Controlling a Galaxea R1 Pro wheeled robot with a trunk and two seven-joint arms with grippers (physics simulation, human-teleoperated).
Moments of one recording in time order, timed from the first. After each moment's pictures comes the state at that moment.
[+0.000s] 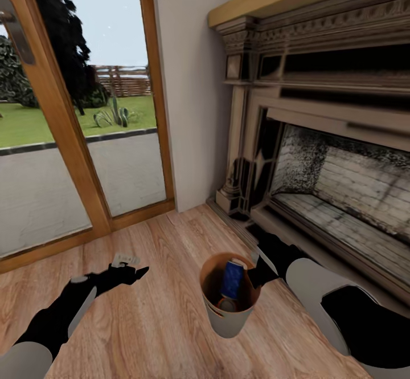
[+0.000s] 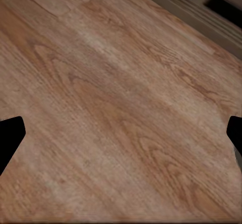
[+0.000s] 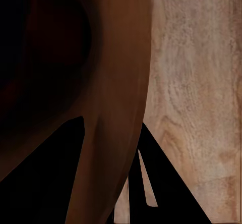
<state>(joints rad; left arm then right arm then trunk) -0.54 0.24 -0.10 -0.85 0.15 0.30 -0.46 -1.05 0.04 0.36 -0.22 0.03 1.04 0.26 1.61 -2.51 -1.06</state>
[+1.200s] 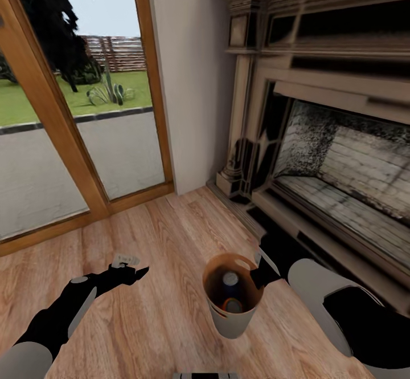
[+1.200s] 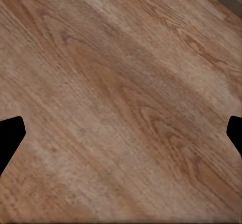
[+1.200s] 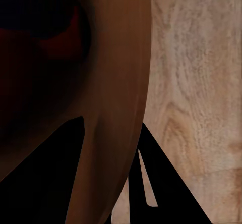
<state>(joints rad) -0.54 0.24 -0.10 -0.85 0.15 0.29 -0.46 -1.04 0.03 0.37 -0.22 0.05 1.04 0.26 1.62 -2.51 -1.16</state>
